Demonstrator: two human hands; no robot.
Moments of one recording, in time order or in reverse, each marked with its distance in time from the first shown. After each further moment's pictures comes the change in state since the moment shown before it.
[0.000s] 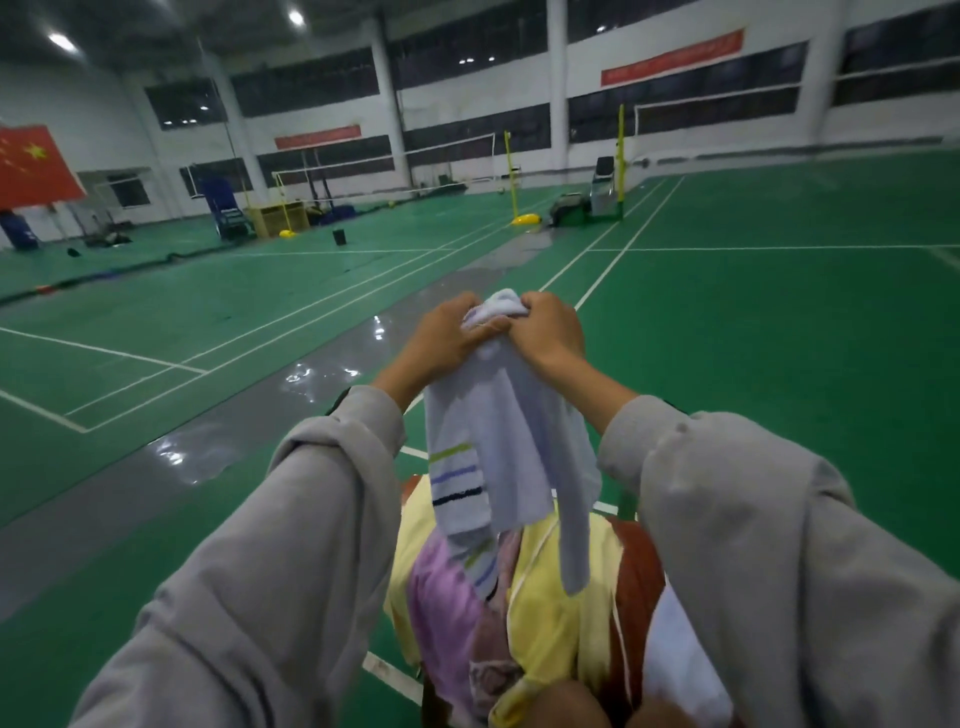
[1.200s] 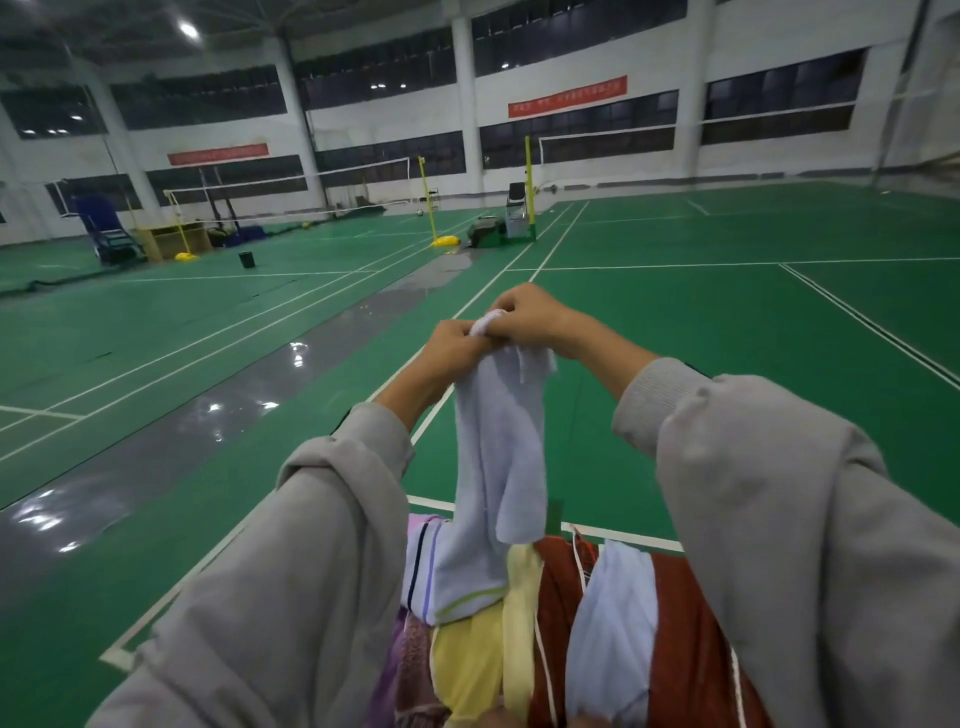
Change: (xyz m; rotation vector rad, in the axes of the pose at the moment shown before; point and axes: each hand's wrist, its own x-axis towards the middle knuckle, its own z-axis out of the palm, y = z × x) left_hand 0.027 0.103 0.080 -0.501 -0.209 -0.230; right_hand 0.038 0.044 -0.113 -0.051 -0.306 0.043
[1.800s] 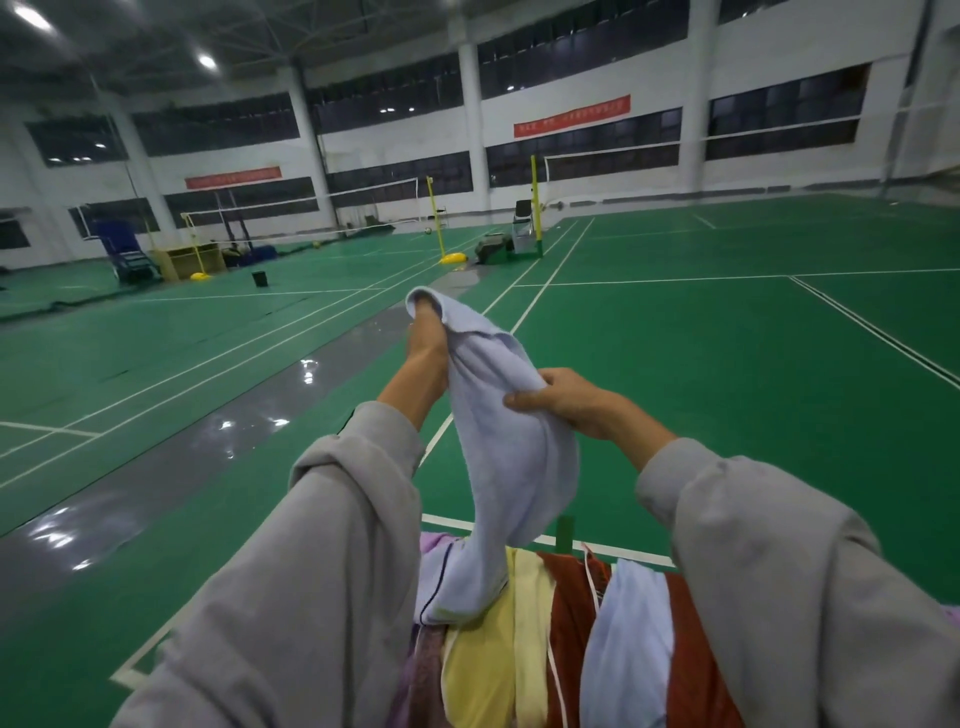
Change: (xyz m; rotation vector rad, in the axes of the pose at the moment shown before) left_hand 0.020 0.023 -0.025 -0.552 0.330 -0.301; right_hand -0.032 0.066 0.032 0.514 -0.200 0.193
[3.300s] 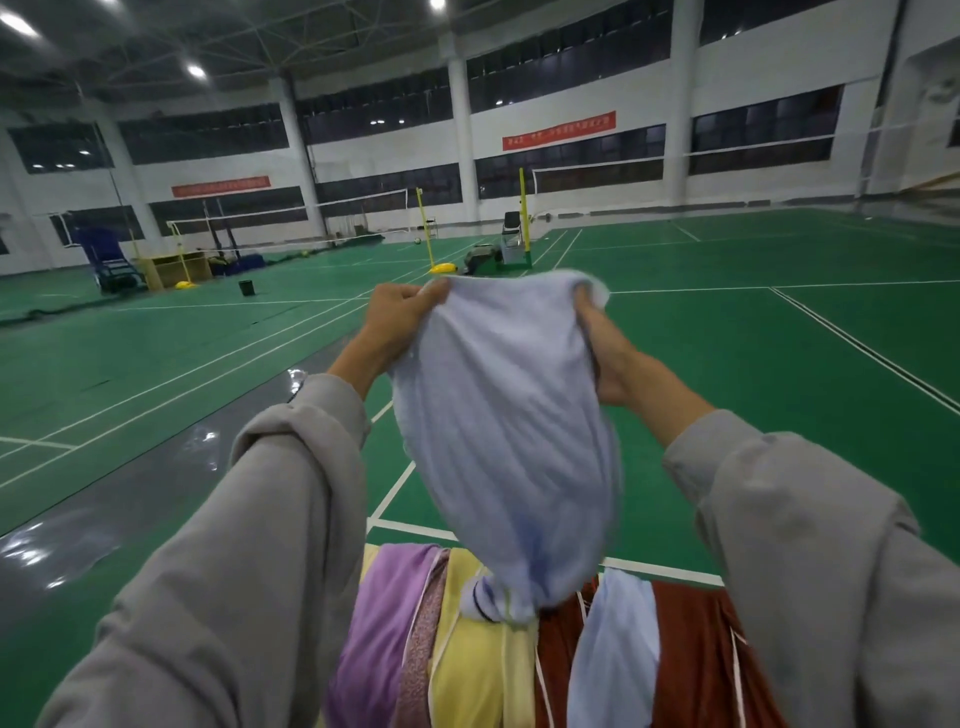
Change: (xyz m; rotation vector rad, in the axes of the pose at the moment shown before) left_hand 0.002 0.044 -0.029 0.472 -0.141 0.463; right_hand -0.021 -0.044 -0.053 0.584 -0.094 0.041
